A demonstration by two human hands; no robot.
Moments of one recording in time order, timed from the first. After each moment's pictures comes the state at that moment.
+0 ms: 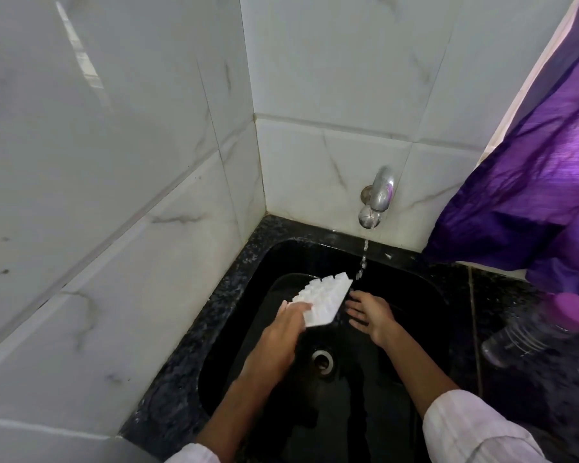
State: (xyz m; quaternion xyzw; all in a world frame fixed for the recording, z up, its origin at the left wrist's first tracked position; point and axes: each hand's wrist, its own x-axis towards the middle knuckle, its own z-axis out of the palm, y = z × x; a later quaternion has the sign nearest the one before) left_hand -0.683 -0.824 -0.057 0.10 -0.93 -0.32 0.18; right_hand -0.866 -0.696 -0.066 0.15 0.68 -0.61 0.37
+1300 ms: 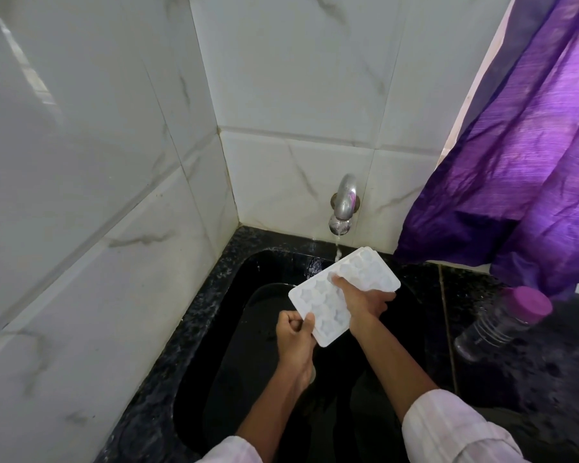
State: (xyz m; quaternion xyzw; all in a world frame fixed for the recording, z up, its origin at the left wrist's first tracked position) left_hand -0.762 -0.757 -0.047 0.40 -0.46 -0.78 0.16; right_hand -0.879 -0.699 -0.030 0.27 0.72 -0.61 0.17
